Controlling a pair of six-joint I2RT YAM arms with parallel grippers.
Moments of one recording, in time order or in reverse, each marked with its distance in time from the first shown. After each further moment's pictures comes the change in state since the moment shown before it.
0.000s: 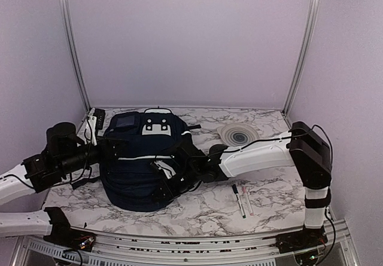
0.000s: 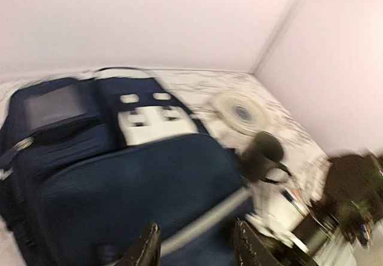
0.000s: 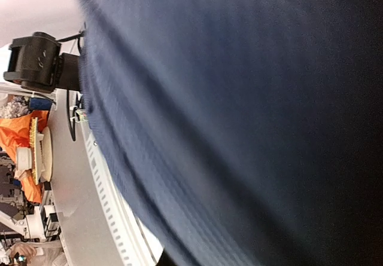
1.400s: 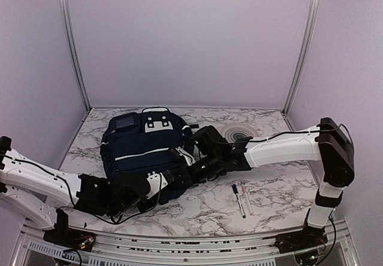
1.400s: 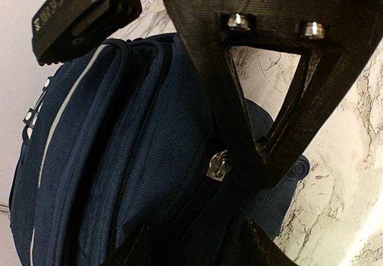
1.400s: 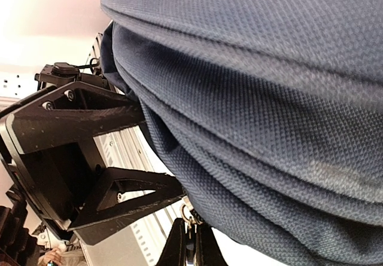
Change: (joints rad) left arm -0.639 0.558 0.060 0.051 -0.610 0.529; right arm -0.104 -0.211 -0.166 -0.014 -0.049 0.032
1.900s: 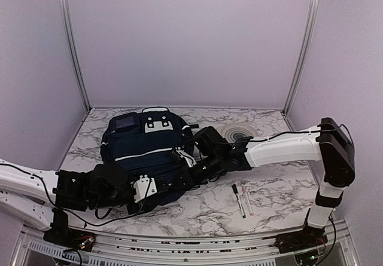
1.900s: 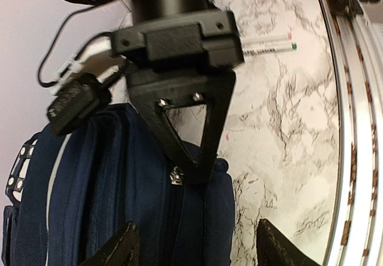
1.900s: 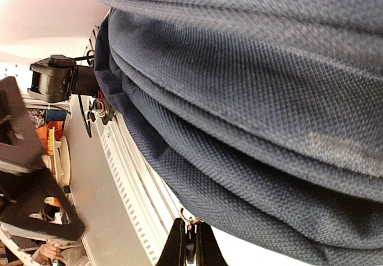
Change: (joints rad) left arm 0.020 -0.302 -0.086 0.006 0.354 0.195; right arm 0.000 -0.007 0.001 -0.047 -0.010 -0.008
